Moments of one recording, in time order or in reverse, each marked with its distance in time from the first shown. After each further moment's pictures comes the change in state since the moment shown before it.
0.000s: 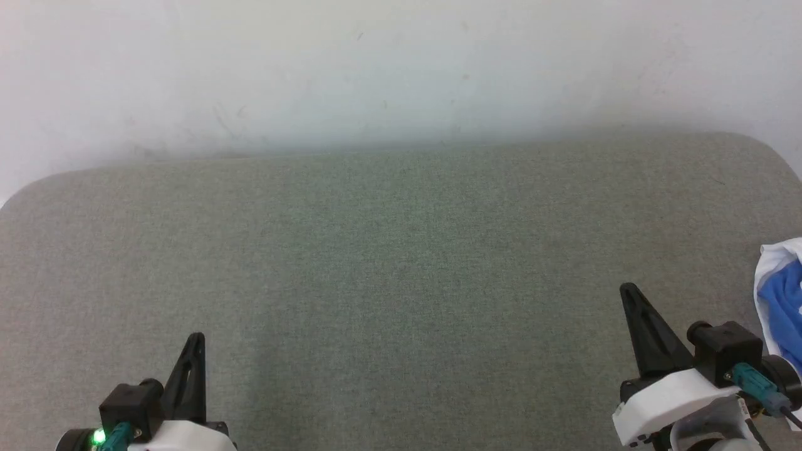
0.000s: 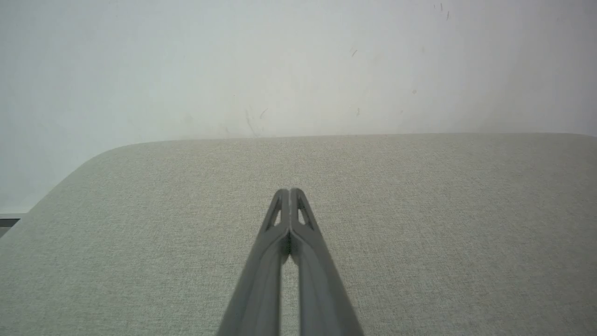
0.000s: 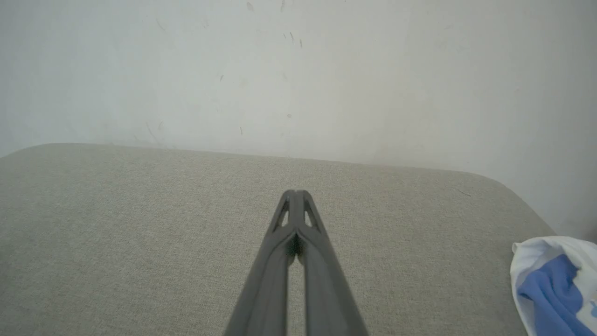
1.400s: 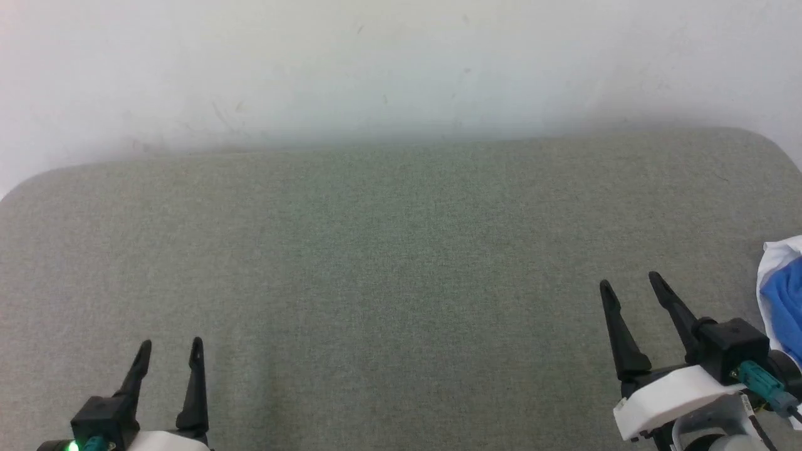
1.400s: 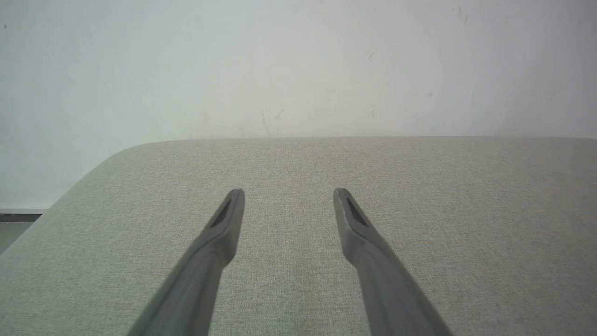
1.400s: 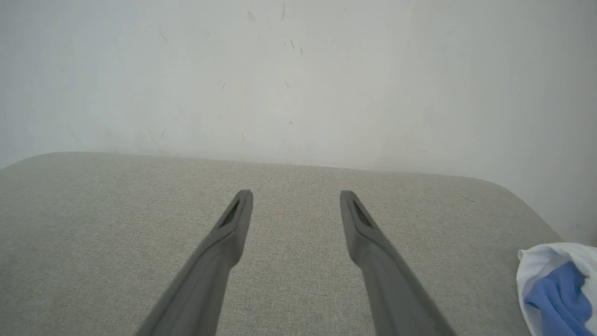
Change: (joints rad) left arm 0.017 0.034 0.034 0.008 -0.035 -0.001 -0.047; right arm -0.014 -0.006 0.006 -0.006 0.022 0.000 -0.016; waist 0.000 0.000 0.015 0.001
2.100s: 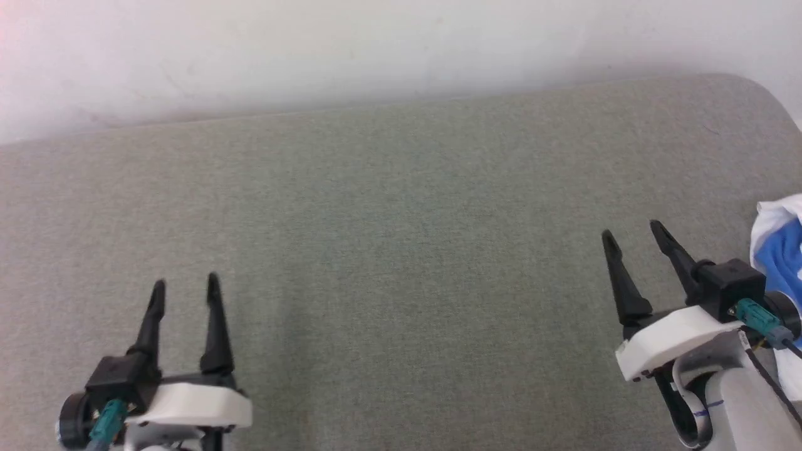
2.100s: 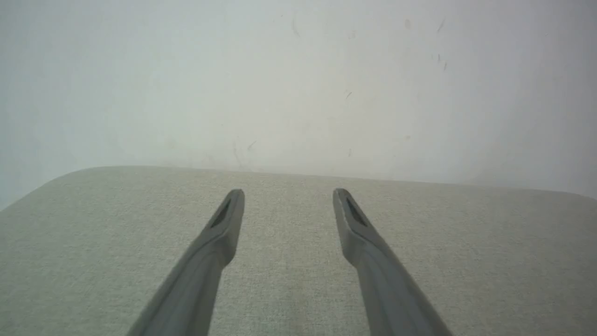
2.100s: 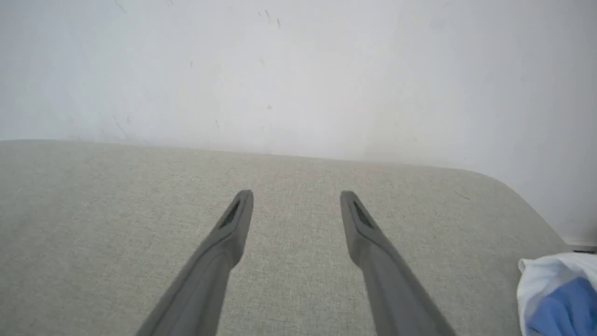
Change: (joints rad) left arm -0.131 -0.121 -0.030 -0.047 0.018 0.066 -0.056; right arm -0.207 -0.075 0.013 0.227 0.035 0.000 -0.054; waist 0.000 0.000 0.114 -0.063
